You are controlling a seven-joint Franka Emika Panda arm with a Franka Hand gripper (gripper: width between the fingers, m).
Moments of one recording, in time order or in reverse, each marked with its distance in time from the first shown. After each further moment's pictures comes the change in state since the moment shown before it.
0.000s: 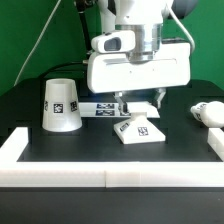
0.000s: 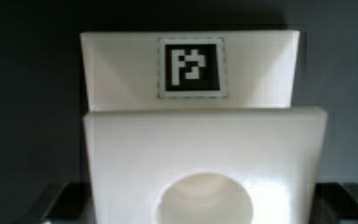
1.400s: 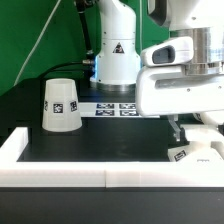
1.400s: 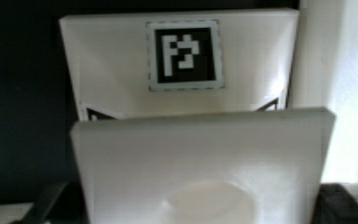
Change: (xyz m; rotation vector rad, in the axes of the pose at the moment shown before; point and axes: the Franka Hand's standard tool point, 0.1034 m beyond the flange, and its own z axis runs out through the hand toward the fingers) arm 0.147 -0.047 0.005 0.038 0.084 0.236
